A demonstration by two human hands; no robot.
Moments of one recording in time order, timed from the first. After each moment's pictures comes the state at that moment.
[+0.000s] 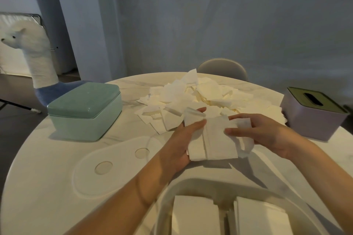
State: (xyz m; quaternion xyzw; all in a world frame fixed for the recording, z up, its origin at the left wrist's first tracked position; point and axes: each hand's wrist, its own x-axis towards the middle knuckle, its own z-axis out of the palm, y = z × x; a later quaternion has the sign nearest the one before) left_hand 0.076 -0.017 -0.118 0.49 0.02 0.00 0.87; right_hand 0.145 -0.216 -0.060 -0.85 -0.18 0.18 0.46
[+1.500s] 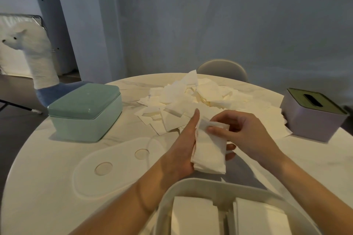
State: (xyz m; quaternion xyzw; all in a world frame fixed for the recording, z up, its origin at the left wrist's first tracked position) left_hand 0.067 -0.029 -0.109 0.43 0.02 -0.15 0.89; right_hand 0.112 -0.184 -0.073 -0.79 -0.32 -0.03 0.52
